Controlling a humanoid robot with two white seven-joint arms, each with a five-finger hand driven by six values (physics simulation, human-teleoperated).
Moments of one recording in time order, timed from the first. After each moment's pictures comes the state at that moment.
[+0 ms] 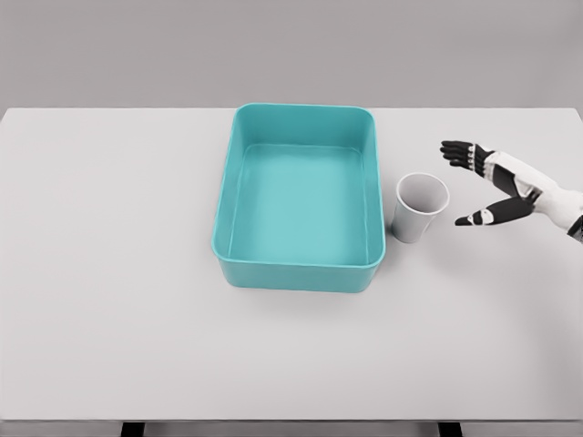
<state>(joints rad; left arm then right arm) 0.05 0.00 -0.11 -0.11 0.32 -0.07 -0.14 -0.52 -0.78 0.64 -1.04 -0.63 -0.49 0.61</state>
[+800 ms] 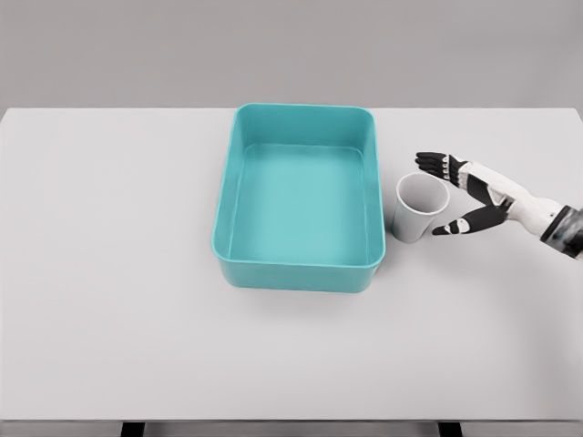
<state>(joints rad) 0.05 0.00 -0.11 -0.11 0.32 -0.07 -0.14 -0.52 -0.72 0.66 -1.03 -0.60 -0.49 0.61</state>
